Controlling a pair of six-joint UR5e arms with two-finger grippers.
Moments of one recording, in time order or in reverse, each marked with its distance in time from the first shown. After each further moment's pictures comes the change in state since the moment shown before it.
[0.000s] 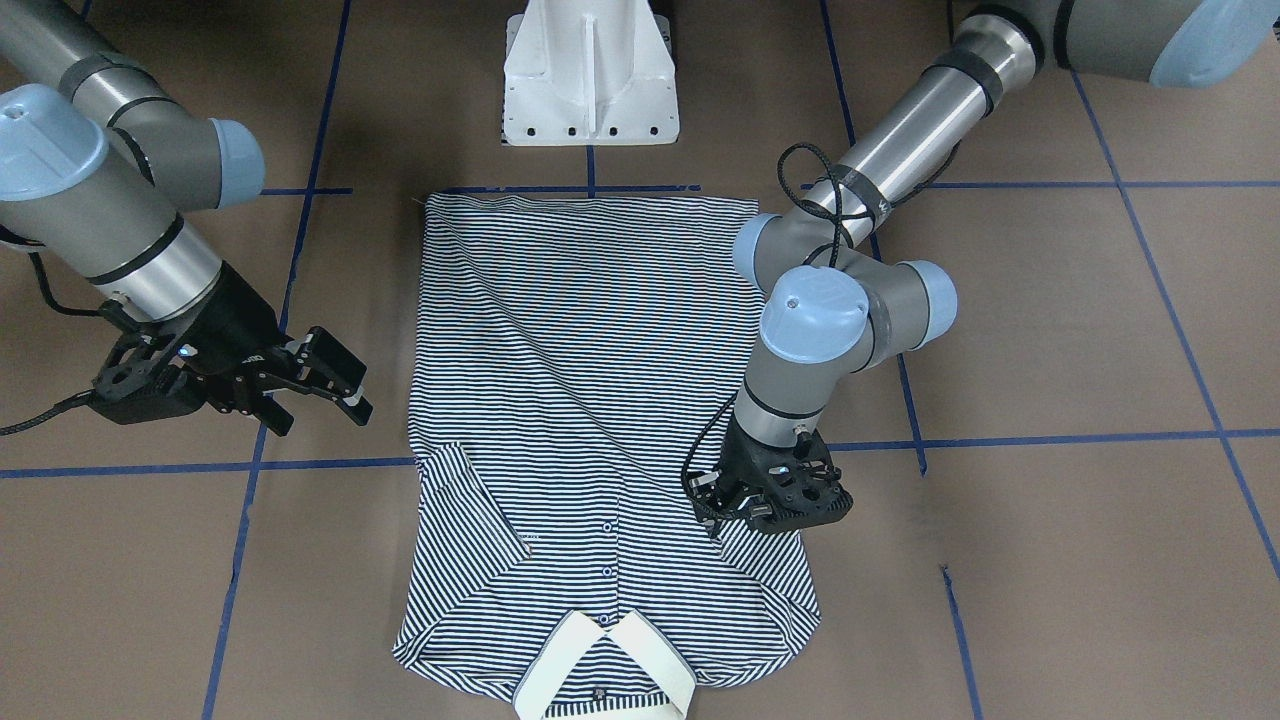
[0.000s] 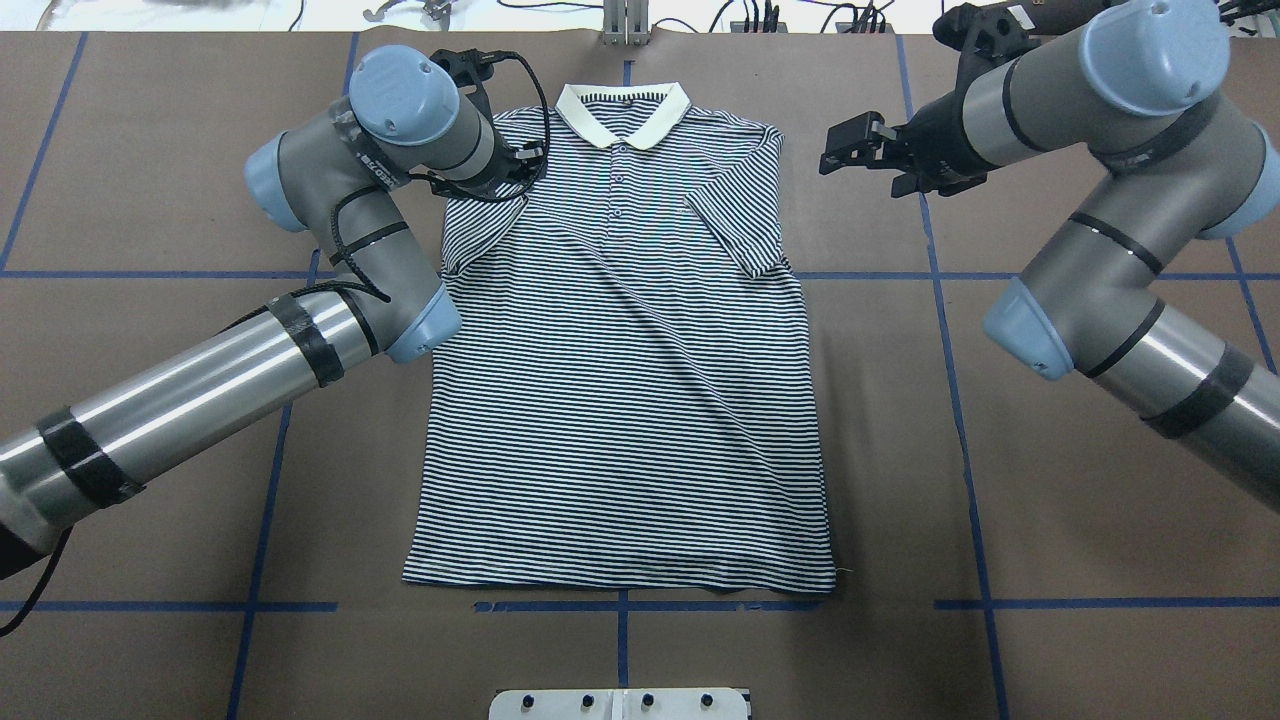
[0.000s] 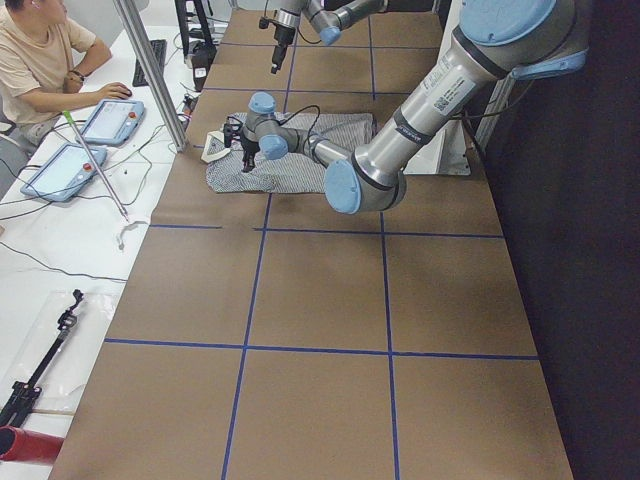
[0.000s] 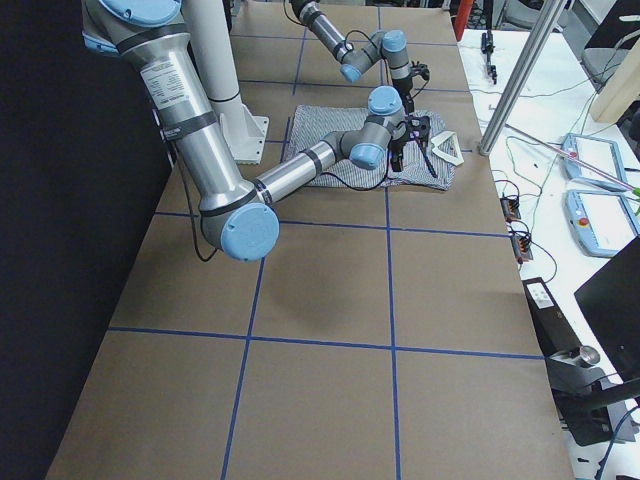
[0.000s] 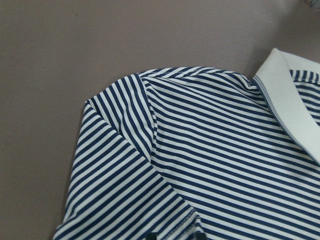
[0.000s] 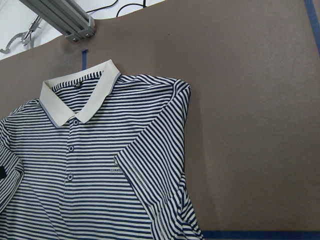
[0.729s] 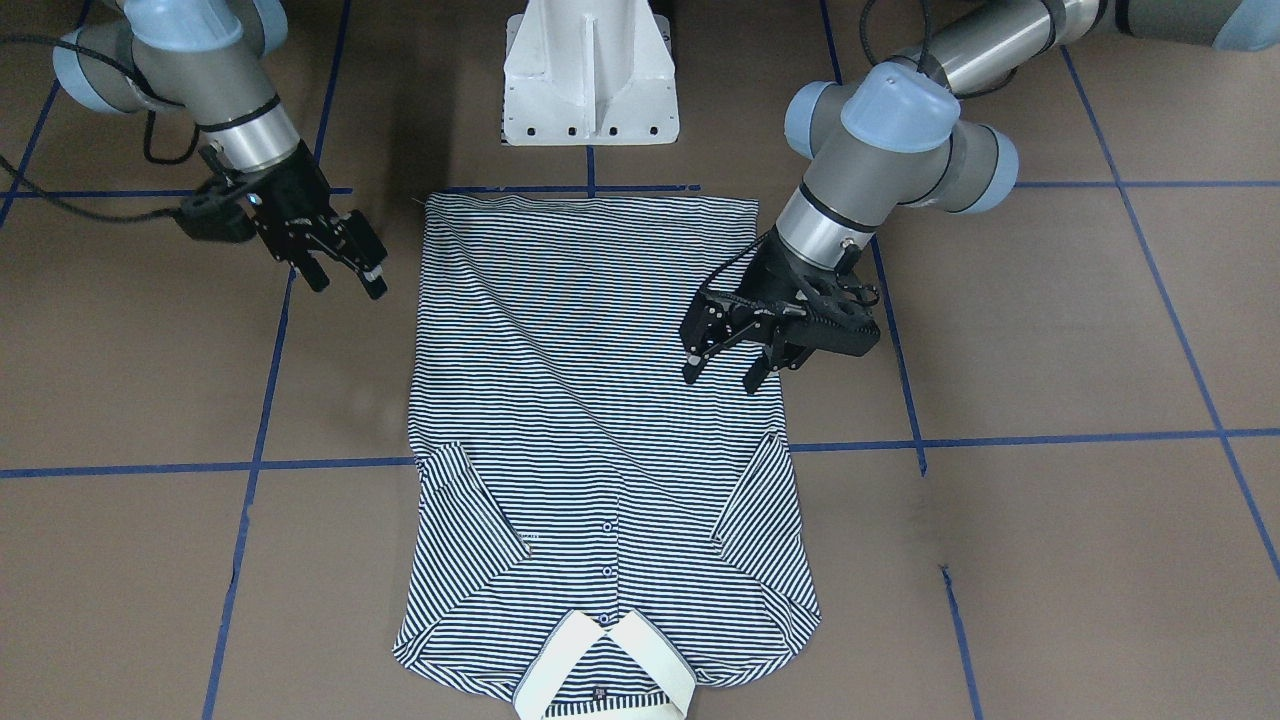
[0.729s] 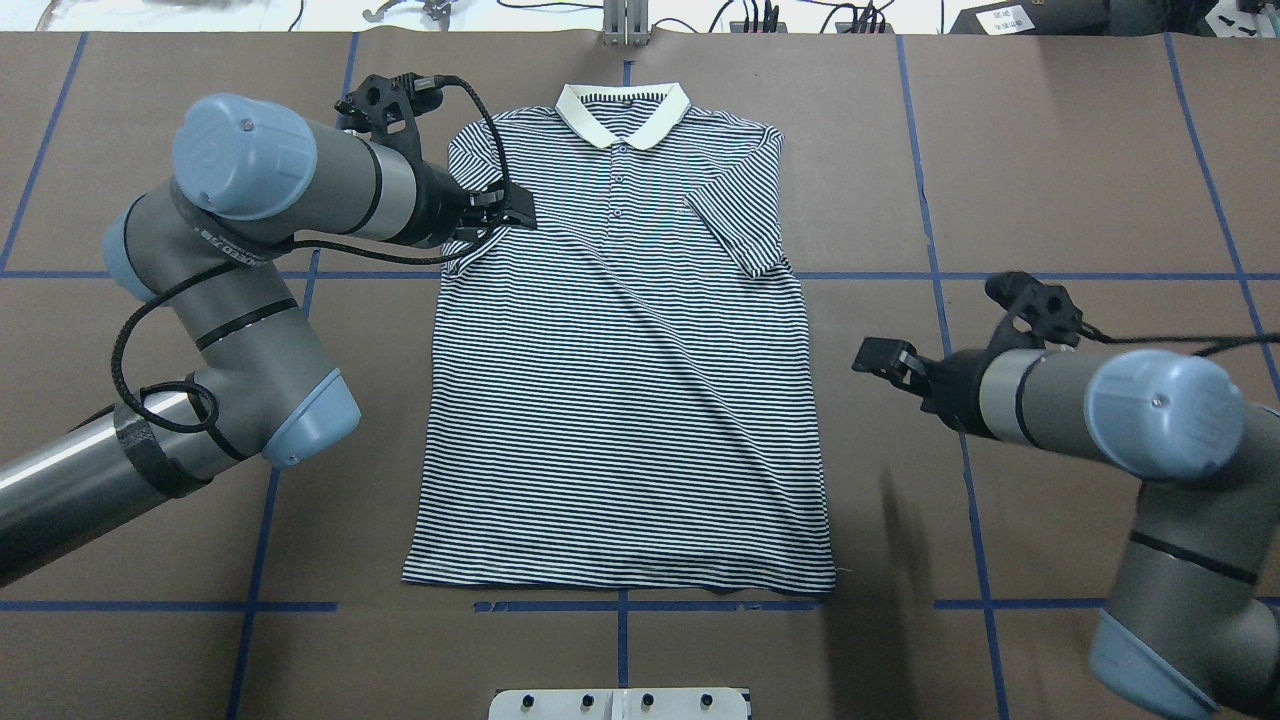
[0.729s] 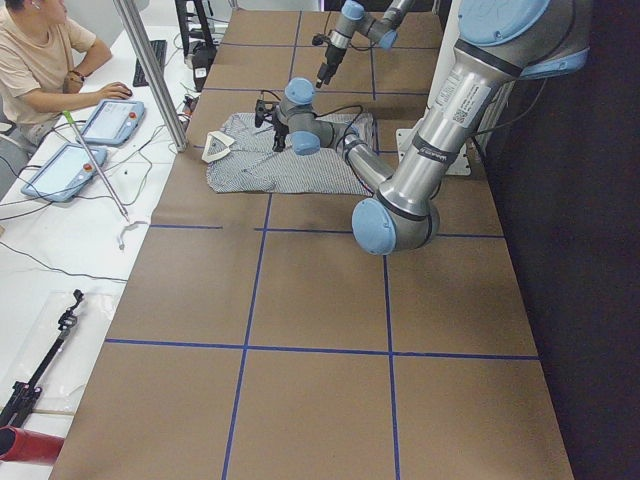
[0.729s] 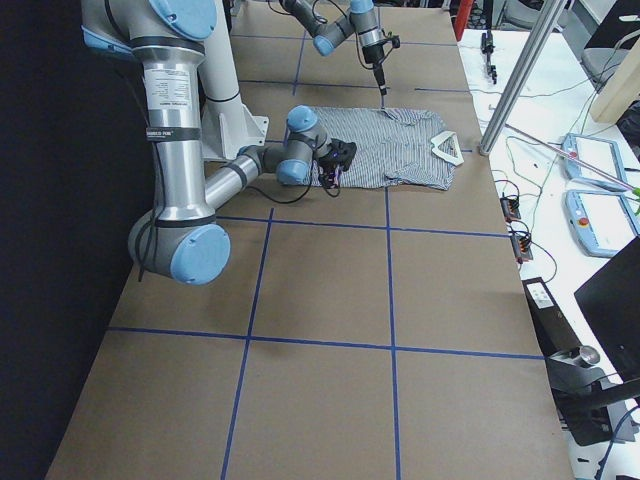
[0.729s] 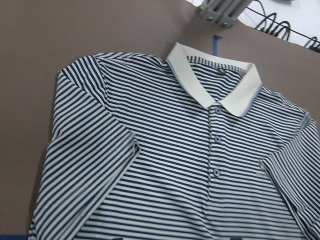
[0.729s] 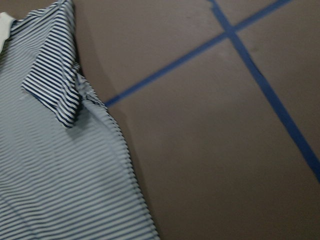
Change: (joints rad) left arm 0.062 0.268 -0.500 -0.013 -0.060 0.023; right arm -0.443 -0.490 0.425 -0.011 -0.464 0.550
